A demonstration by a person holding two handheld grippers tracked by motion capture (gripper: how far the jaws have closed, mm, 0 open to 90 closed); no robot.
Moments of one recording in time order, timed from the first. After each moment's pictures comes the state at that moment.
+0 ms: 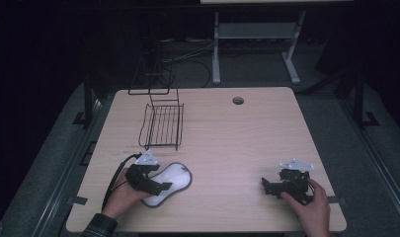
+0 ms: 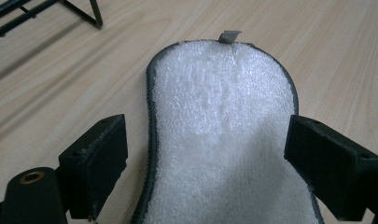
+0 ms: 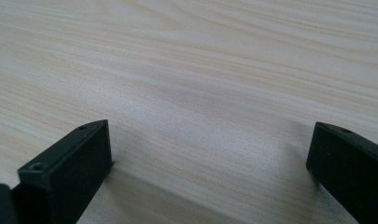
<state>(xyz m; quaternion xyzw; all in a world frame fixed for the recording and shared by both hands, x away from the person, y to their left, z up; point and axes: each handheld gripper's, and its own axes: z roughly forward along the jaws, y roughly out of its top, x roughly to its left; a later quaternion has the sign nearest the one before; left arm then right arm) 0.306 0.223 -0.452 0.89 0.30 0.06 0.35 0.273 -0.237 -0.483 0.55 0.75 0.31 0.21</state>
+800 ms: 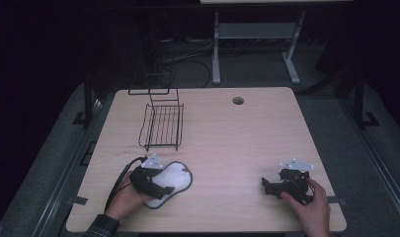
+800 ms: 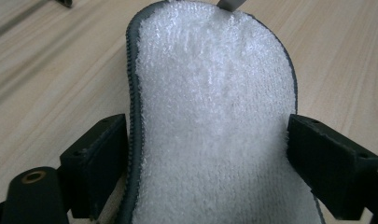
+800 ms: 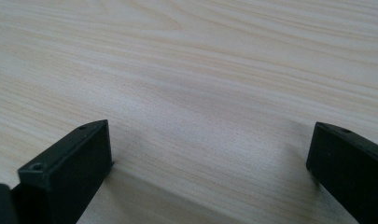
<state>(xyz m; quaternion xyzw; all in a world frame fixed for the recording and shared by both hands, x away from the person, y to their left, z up) 0.304 0.214 -0.461 0.90 0.28 0.05 0.32 0.273 -0.237 -0.483 0.55 0.75 0.31 0.21</state>
